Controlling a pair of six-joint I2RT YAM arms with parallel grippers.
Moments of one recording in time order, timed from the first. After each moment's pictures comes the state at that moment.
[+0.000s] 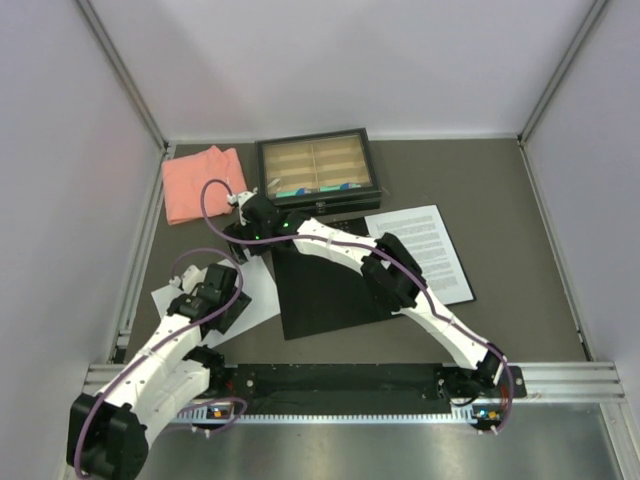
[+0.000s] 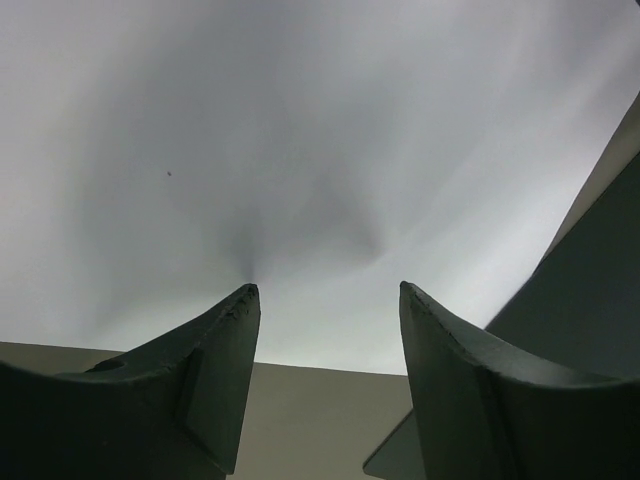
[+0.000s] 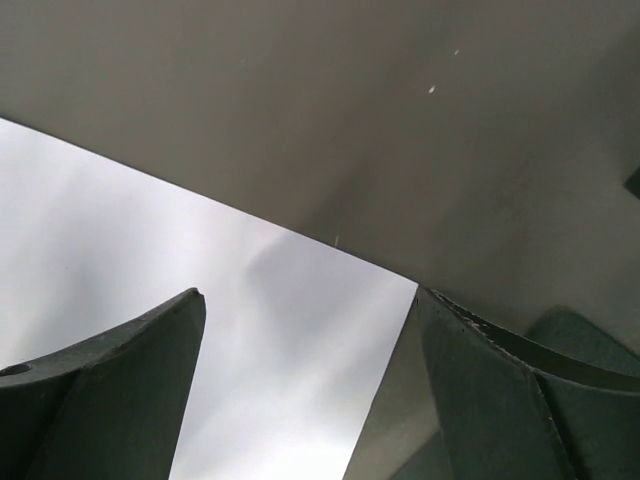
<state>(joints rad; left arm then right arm) -0.32 0.79 0.40 -0.71 -0.28 -1.18 1.00 2.58 2.27 -0.39 -0.11 0.32</state>
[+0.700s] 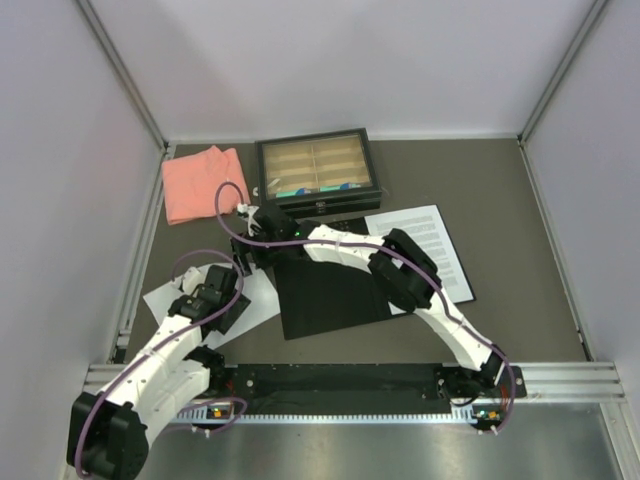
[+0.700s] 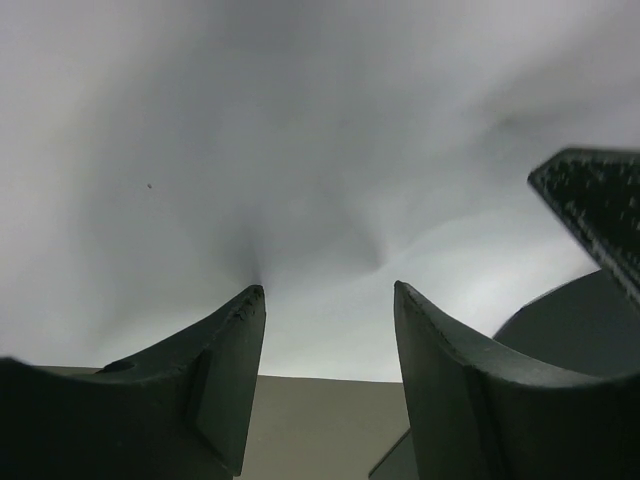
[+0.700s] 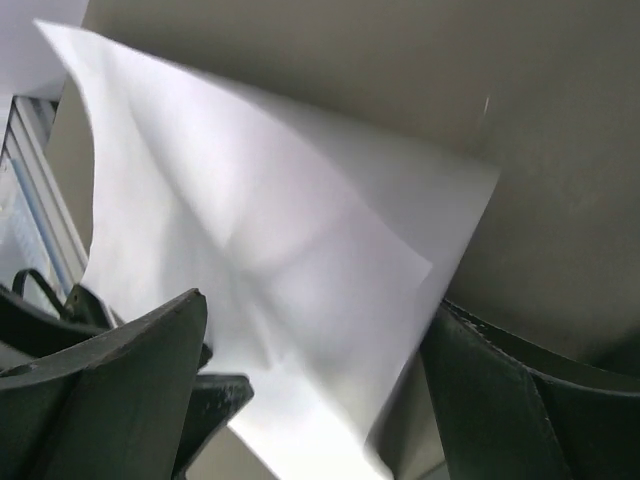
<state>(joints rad) -0.31 0.80 0.38 -0.69 -0.29 -1.18 1.00 2.43 1.95 -0.19 -0.38 0.52</state>
